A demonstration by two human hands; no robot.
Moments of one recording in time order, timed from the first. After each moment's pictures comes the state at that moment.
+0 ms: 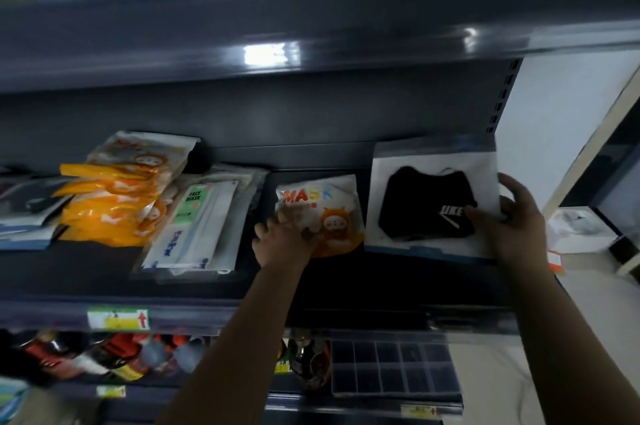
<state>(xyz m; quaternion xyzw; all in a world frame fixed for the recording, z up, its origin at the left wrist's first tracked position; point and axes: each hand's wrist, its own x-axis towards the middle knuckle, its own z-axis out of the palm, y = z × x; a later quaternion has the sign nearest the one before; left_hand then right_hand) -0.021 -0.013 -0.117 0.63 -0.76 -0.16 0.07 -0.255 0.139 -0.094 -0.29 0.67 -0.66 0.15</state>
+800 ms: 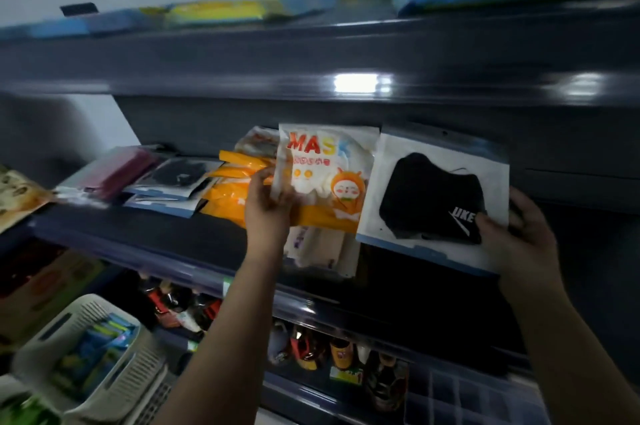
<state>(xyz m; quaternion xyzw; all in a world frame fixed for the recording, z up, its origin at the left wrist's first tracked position) 0.151 -0.060 -0.056 0.49 -0.53 -0.37 0.59 -0.115 0.037 -0.080 -0.32 0.57 -0.71 0.27</state>
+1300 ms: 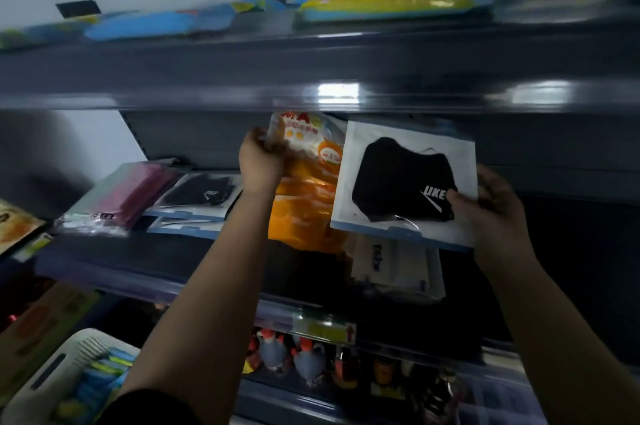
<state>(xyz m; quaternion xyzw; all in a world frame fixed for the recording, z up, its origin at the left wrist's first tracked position) 0.251 -0.203 -0.008 0.56 -0.58 -0.30 0.51 0.015 -0.046 -0.058 -0.32 0.55 -0.72 0.28</state>
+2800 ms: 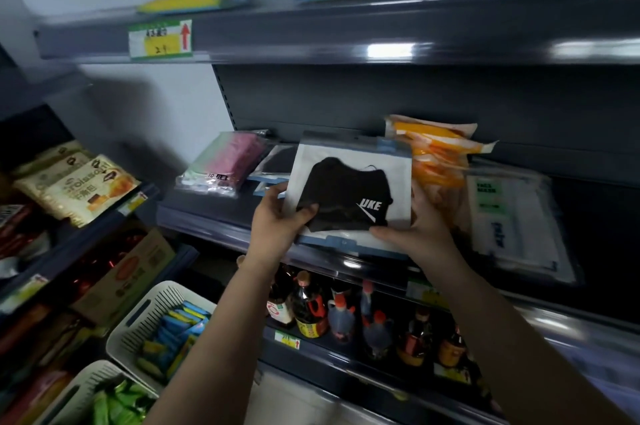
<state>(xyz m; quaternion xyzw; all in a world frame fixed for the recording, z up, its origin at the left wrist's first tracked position) 0.439 -0.123 -0.070 0.51 -0.53 -0.45 0.50 0.238 -0.082 -0.087 -0.49 0.57 -0.52 0.40</state>
